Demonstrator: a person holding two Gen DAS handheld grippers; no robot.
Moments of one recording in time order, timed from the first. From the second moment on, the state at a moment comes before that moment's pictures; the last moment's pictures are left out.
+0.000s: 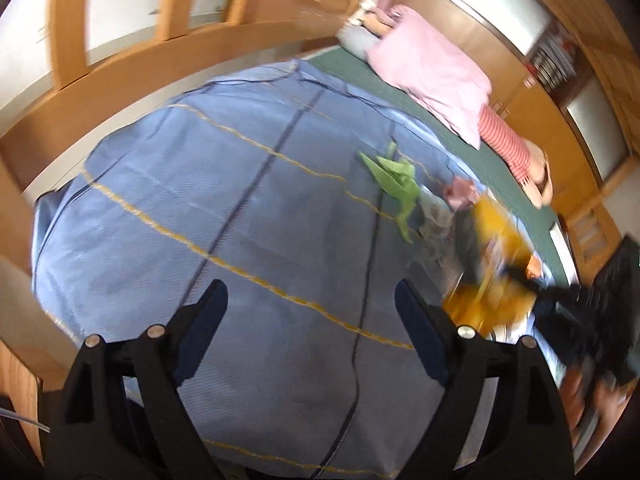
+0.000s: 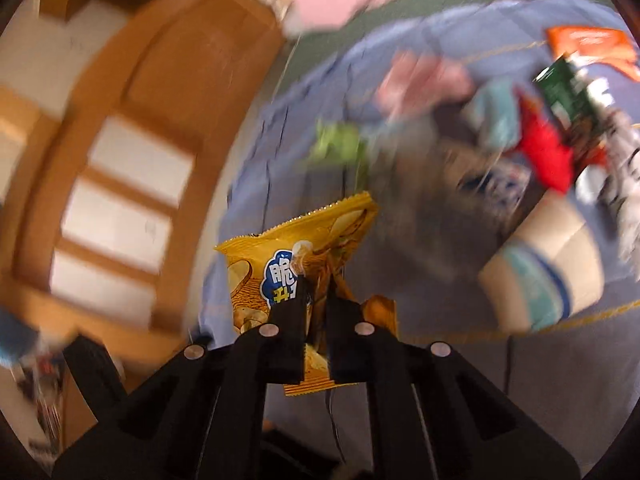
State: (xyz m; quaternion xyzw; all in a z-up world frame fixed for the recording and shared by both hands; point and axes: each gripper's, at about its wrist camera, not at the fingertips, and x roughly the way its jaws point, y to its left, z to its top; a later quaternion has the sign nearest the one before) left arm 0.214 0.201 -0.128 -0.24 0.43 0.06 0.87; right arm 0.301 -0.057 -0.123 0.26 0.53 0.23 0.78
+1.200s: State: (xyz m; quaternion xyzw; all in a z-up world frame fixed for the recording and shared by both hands) left arm 0.244 0.128 -0.191 -0.26 0.52 -0.12 0.81; right arm 0.246 -0.131 -0.141 0.29 0.46 0.00 0.84
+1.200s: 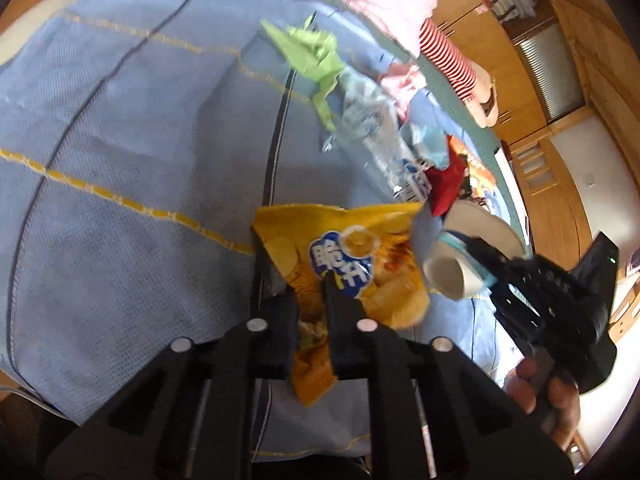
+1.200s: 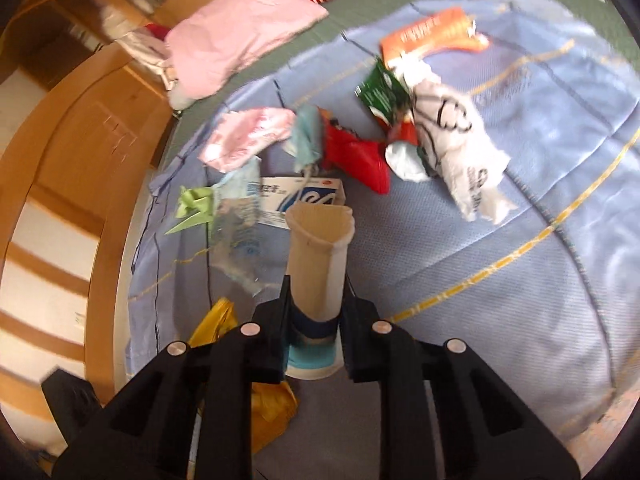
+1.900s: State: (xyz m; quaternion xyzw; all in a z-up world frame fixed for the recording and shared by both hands) left arm 0.068 0.079 -0.013 -0.09 0.28 -0.09 0.95; right arm 0.077 -0.159 -0.013 0.11 0.33 0.04 0.94
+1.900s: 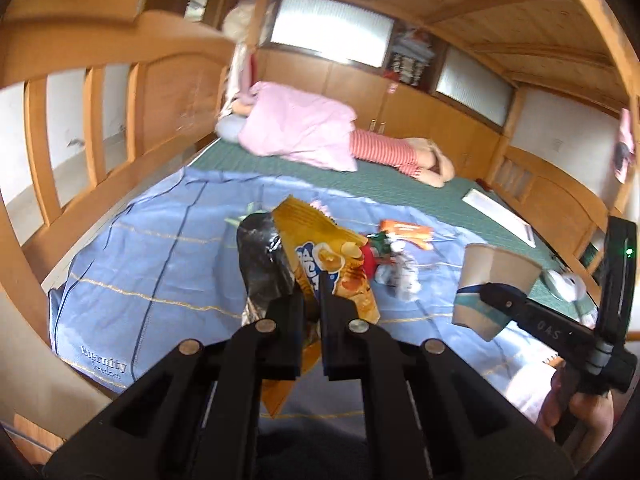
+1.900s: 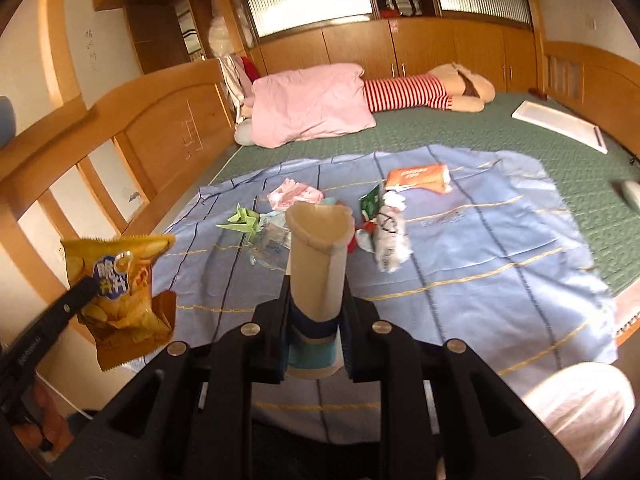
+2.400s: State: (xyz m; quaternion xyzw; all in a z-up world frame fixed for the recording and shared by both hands) left arm 0.017 0.017 0.019 -0.05 0.26 -0.13 0.96; right arm -0.002 -0.200 0.015 0.03 0.28 -0.02 0.96
